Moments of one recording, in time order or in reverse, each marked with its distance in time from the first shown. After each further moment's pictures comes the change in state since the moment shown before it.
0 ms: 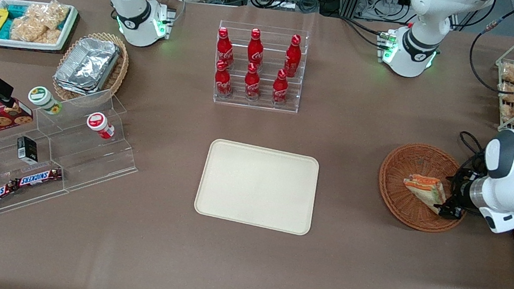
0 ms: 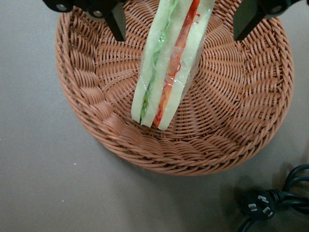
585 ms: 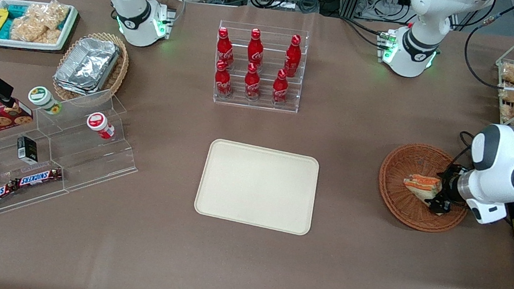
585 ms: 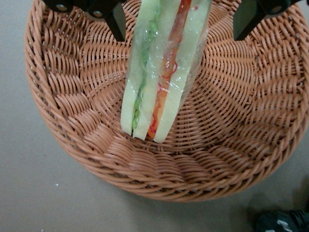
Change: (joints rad) arm -0.002 -0.012 -0.004 -0.127 0.000 0.153 0.000
